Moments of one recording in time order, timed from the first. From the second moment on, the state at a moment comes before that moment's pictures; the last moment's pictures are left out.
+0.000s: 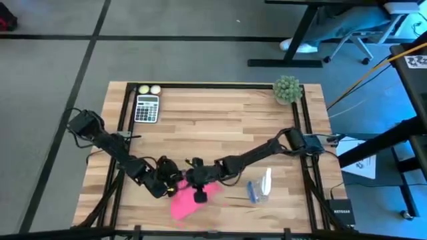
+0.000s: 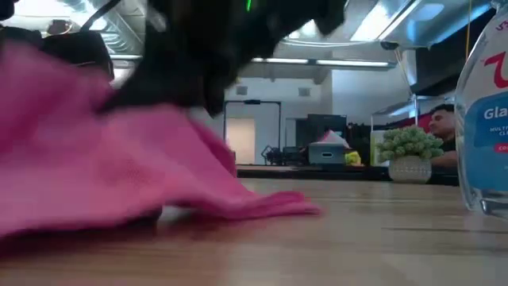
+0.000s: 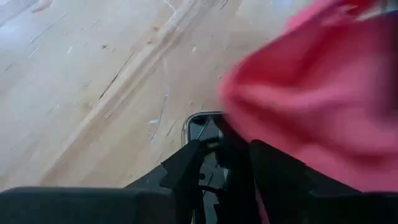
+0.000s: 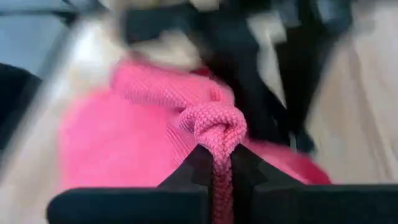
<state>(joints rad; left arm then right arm) -0.68 1.64 0.58 -0.01 -0.62 -1.04 0.30 2.28 1.57 -0.03 0.03 0.26</state>
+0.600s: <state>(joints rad) -0.68 1.64 0.58 -0.01 -0.62 -1.04 0.41 2.27 1.57 -0.23 -0.31 0.27</state>
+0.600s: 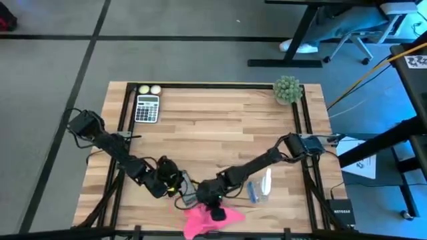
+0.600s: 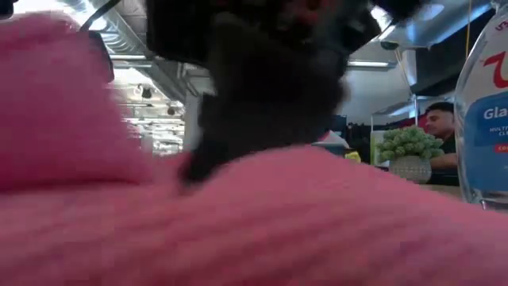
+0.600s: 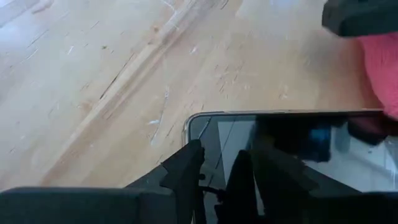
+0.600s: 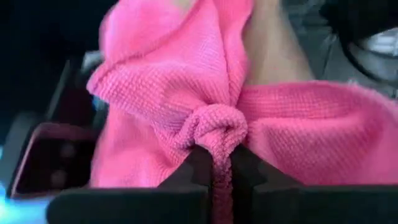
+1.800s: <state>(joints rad) -0.68 1.64 0.58 -0.01 -0.63 -1.03 0.46 2.22 1.57 -0.30 -0.08 0.17</state>
